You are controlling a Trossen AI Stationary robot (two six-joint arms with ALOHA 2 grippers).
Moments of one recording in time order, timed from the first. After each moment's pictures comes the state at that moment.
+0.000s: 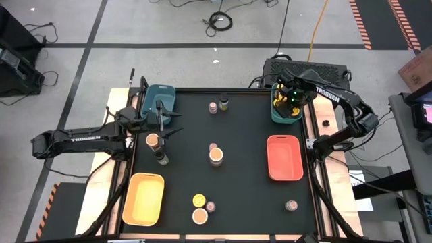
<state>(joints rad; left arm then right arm) 0.33 0.72 0.32 0.46 0.24 0.17 -0.94 1.46 1.10 -1.27 0.13 0.10</state>
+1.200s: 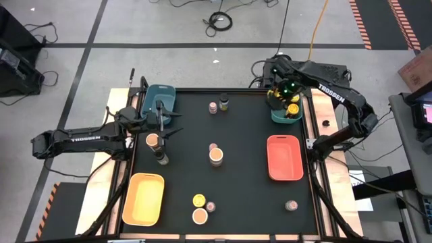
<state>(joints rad) 0.33 0.72 0.32 0.46 0.26 0.17 -0.77 1.46 1.39 -1.27 -0.05 0.16</state>
